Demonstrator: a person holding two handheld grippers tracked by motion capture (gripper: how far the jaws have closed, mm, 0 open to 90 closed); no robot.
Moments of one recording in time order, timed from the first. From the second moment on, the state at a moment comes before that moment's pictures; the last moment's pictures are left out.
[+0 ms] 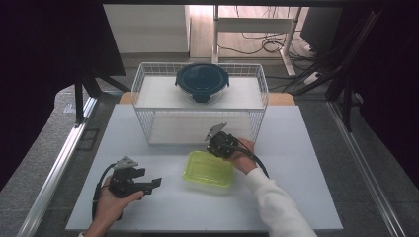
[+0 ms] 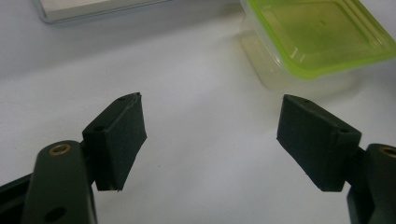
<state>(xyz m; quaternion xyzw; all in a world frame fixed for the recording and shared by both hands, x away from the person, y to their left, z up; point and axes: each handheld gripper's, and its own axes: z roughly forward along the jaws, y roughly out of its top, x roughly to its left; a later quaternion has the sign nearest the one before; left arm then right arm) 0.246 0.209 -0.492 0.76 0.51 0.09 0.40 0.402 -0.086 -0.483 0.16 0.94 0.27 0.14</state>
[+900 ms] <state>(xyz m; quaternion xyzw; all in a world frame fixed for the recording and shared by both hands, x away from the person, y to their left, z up) 0.248 0.217 -0.492 0.75 0.52 0.09 0.40 0.375 -0.065 -0.485 0.10 0.95 0.28 0.10</state>
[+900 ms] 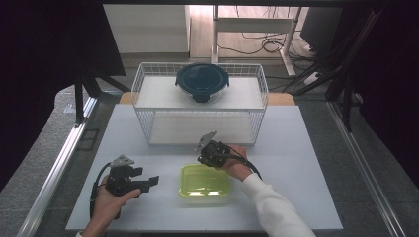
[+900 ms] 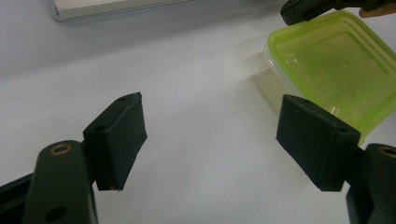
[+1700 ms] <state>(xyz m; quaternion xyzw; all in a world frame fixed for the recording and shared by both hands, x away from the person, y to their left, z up) 0.245 0.213 -0.488 0.74 0.51 0.09 0.42 0.317 -0.179 -0.465 0.37 0.84 0.40 0.11</state>
